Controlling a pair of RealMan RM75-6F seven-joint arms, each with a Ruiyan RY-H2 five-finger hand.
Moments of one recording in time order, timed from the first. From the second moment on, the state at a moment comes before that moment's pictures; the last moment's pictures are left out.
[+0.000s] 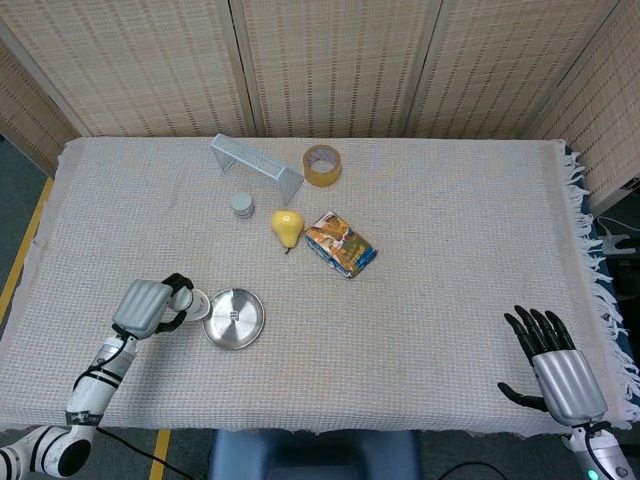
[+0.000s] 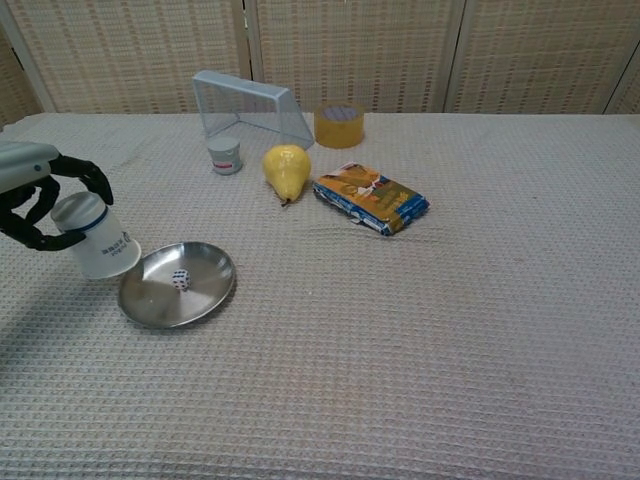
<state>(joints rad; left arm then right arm) -0.53 -1.36 -0.11 -1.51 1.30 1.08 0.23 0.04 -1.09 -0.05 -1.74 -1.64 1.44 -0.20</state>
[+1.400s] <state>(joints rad) -0.62 -1.46 -0.09 -1.58 1.21 1.05 0.59 0.03 -1.08 -0.05 -1.74 -1.64 1.46 -0.19</state>
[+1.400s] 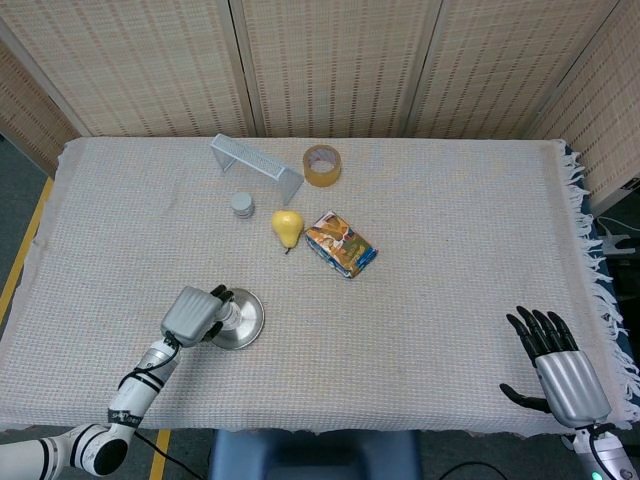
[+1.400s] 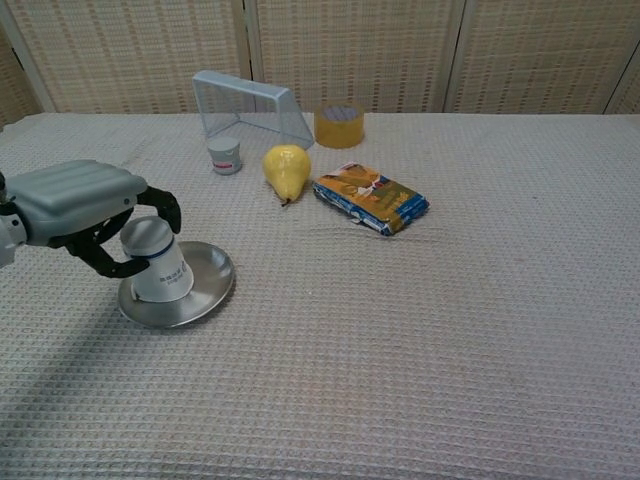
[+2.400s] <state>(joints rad) -0.64 -1.42 -0.09 -1.60 1.22 1.01 0.44 0.03 -1.08 -0.06 -1.75 -1.65 1.47 -0.19</state>
